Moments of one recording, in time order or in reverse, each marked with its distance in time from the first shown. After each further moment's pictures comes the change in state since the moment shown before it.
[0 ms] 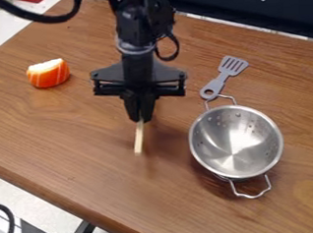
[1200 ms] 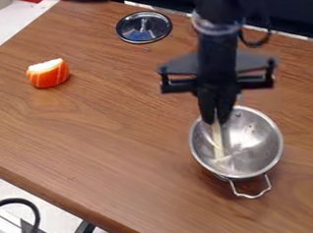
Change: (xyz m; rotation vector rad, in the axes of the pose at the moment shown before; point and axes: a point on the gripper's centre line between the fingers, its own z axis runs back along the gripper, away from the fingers) arm -0.052 -0.085 0.052 -0.118 0.025 -0.051
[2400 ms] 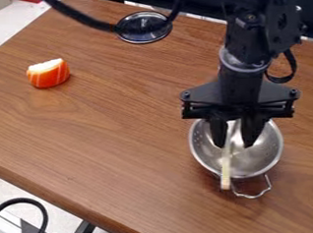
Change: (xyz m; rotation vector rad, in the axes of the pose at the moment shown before) arm -0.011 -0.016 -0.020 0.025 -0.011 -0.001
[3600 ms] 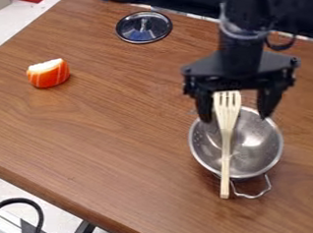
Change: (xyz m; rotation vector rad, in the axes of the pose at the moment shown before) arm 0.029 0.004 0.017 -0.021 -0.032 0.092
